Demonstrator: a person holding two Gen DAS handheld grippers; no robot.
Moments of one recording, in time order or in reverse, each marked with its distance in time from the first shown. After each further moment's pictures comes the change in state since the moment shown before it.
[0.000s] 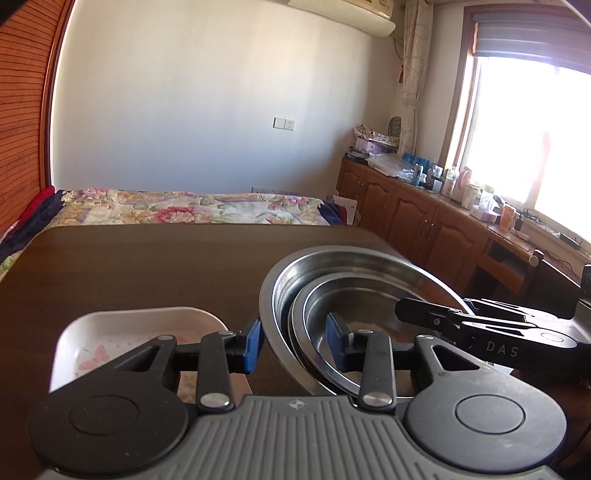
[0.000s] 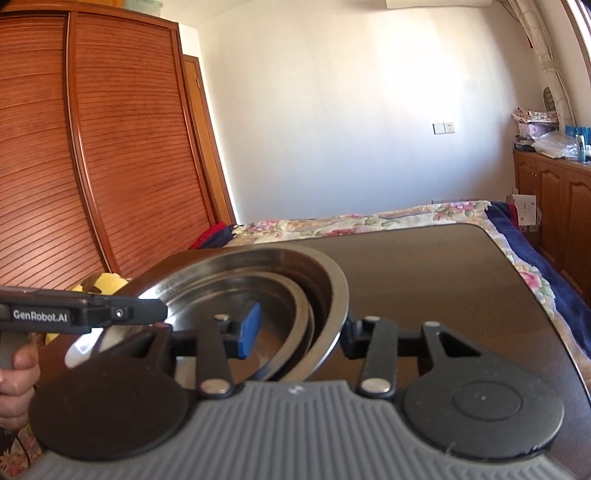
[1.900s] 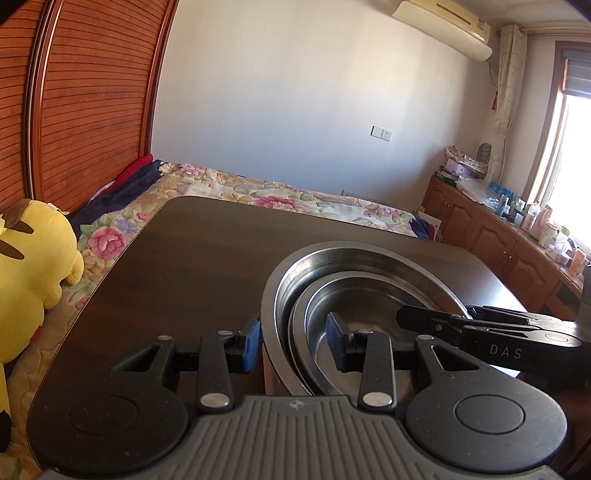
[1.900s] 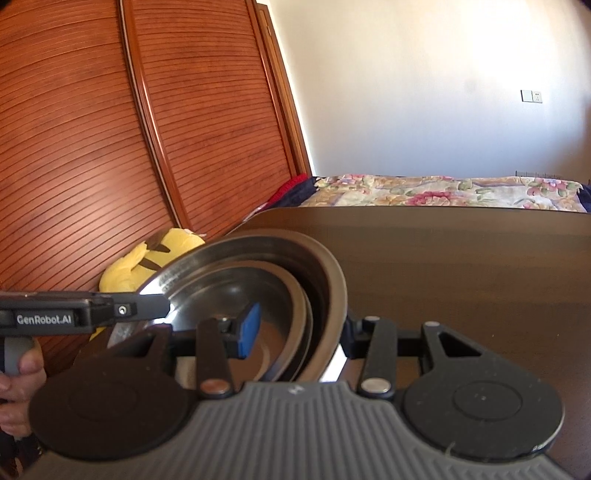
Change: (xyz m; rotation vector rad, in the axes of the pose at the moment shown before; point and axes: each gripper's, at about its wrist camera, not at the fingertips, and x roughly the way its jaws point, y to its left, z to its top) left arm -0.050 0.097 -0.007 -0.177 0.000 0.235; right arm 0.071 0.097 0.007 -0.063 0.179 0.219
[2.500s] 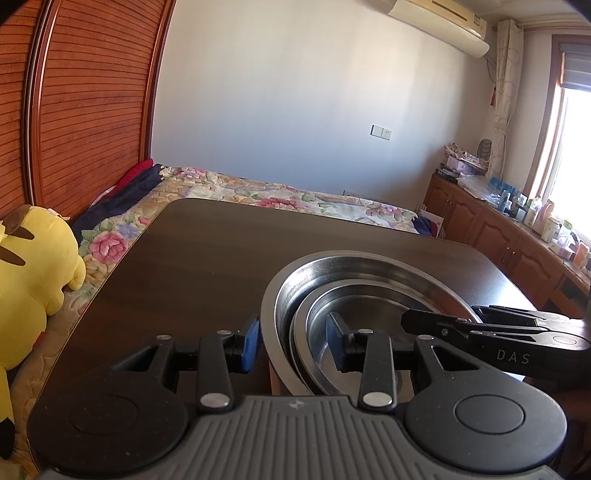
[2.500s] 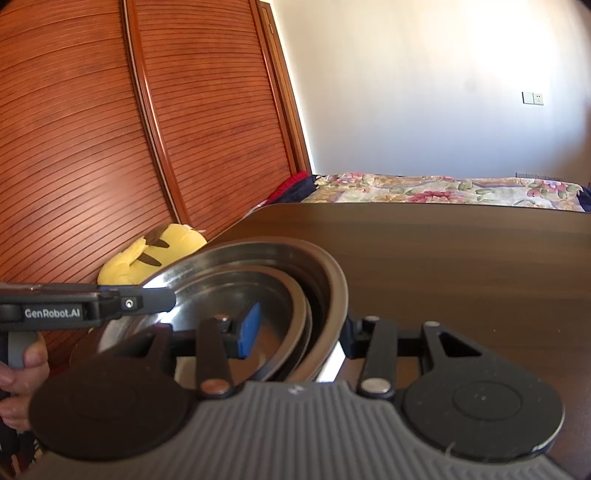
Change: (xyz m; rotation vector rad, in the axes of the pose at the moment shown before) left arm 0.002 0.000 -0.002 0.026 -0.007 0.012; right arm 0.006 0.005 0.000 -0.015 0.004 -0.006
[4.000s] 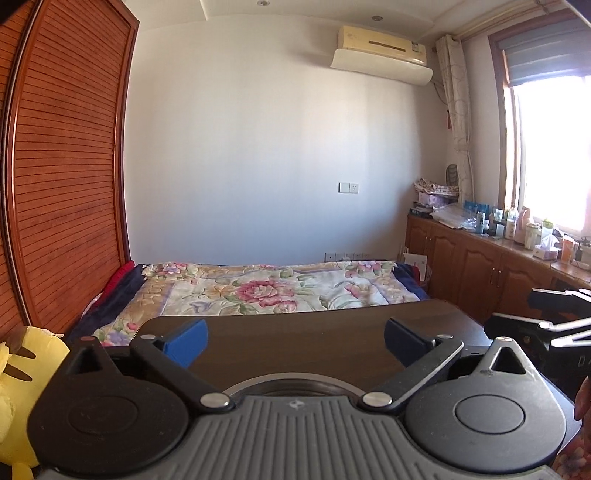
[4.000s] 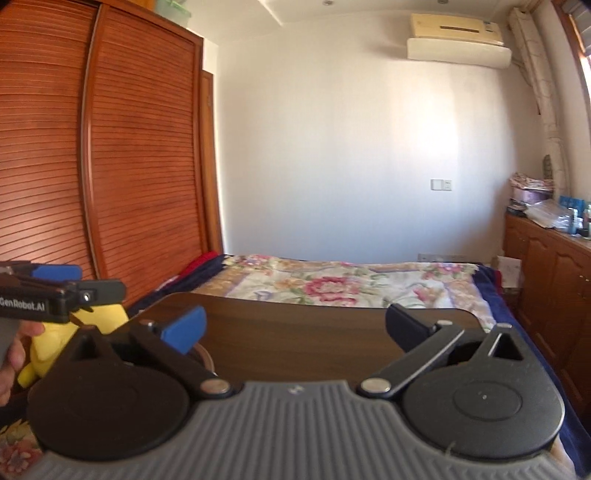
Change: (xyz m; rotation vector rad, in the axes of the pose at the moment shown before) left arm -0.042 -0.078 0.049 0.189 -0.232 -0.006; right arm -0.111 -0.026 0.026 -0.062 -0.261 -0.323
